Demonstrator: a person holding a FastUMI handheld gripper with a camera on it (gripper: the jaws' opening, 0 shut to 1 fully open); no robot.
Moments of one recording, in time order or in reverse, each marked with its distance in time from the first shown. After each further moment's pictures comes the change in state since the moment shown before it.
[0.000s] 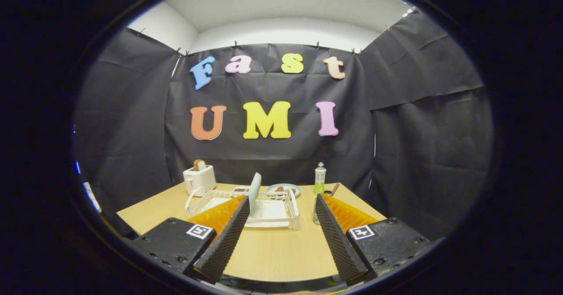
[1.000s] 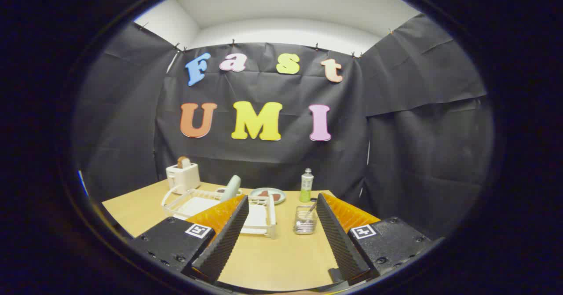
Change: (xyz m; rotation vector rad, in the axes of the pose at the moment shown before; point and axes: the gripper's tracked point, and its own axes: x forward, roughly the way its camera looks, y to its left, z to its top) arm 0.024 -0.032 0.020 -0.057 -0.042 -0.034
